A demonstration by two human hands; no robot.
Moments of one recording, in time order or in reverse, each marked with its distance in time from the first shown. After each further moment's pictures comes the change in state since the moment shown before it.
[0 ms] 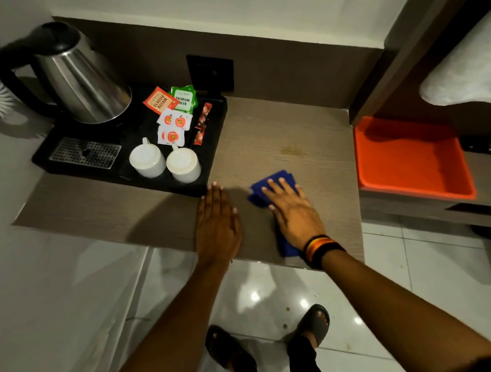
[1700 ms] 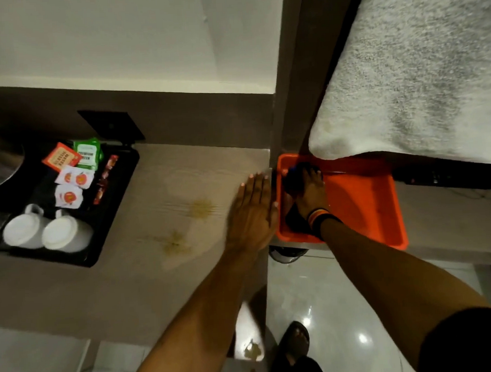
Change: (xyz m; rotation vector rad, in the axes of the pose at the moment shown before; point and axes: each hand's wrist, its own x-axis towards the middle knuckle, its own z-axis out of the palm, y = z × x) left_hand 0.153 0.286 0.087 -0.022 -0.063 0.262; right_hand 0.074 0.289 -0.088 0.337 0.100 0.571
